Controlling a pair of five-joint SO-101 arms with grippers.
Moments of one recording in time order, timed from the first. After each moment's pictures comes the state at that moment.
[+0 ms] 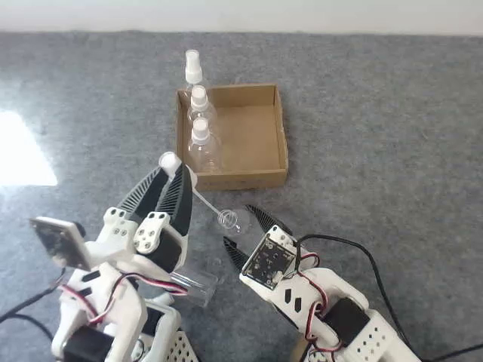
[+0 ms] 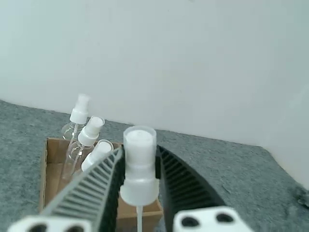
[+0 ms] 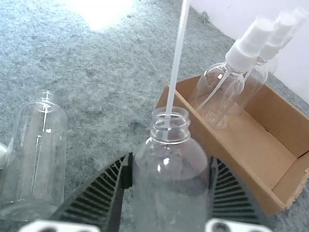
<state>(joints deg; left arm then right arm) 11.8 -102.1 62.3 59.3 26.7 -49.6 -103.2 95.1 40.6 17.5</state>
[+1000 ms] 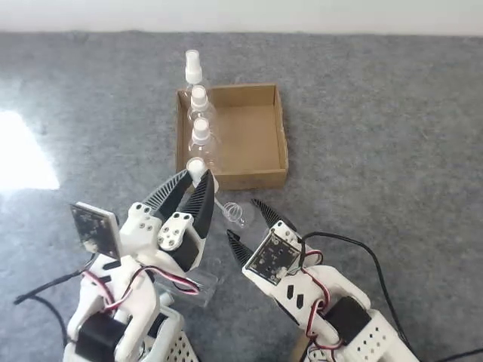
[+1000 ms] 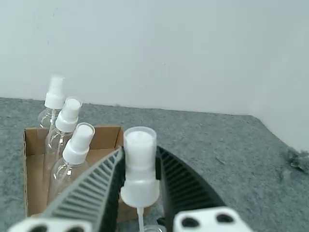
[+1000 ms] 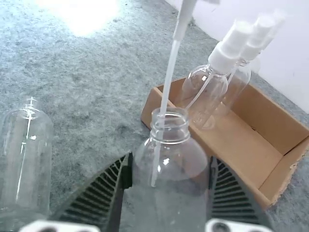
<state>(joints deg) 18.1 -102.0 69.0 56.1 23.0 -47.0 -103.2 95.2 39.1 16.9</state>
